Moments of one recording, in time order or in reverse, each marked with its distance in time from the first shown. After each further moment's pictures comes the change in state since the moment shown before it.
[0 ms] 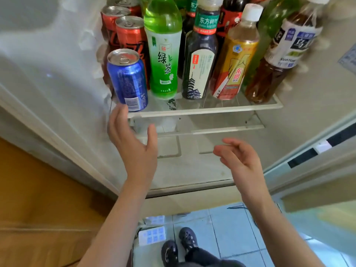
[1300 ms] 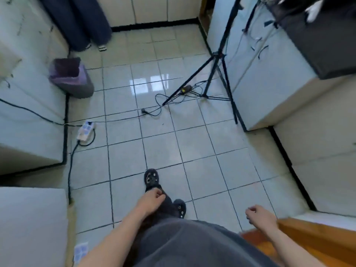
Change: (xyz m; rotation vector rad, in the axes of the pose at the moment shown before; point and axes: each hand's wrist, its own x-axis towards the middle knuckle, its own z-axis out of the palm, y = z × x) left_hand -0.690 0.154 -0.203 0.480 -2.458 0.811; right_hand -0.894 0.354 -0.136 0.109 1.009 1.538
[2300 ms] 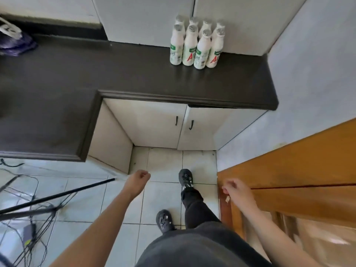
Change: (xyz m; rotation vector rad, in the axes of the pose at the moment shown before) left_hand 0.196 0.726 0.189 0.604 -0.431 0.552; right_hand 0.161 0.237 -0.294 1.233 0.511 0.588
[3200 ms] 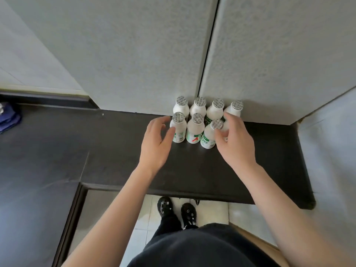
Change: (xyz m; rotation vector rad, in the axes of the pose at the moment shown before) left_hand 0.170 0.378 -0.125 -0.192 0.414 0.673; right_hand 0.253 -0.383 -0.111 -0.268 0.436 -0.764
